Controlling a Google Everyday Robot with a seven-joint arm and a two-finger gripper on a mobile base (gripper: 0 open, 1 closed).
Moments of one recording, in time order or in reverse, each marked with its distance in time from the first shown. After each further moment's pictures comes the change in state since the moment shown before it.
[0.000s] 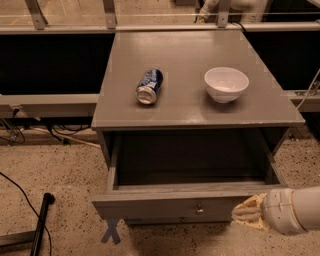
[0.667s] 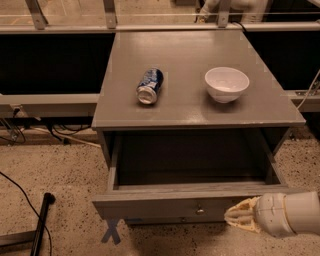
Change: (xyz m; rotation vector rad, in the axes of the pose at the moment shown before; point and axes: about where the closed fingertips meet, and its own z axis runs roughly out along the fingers) arm 0.003 0.002 0.025 -0.005 -0.075 0.010
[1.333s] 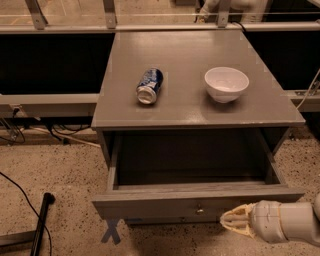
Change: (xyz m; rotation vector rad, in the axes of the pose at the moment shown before) arm 0.018 0.006 0.028 0.028 -0.077 0.031
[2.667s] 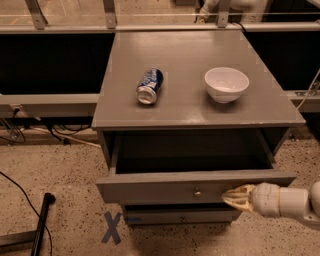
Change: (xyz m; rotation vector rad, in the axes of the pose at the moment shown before) arm 0.045 -0.089 0.024 0.140 -0.178 0.010
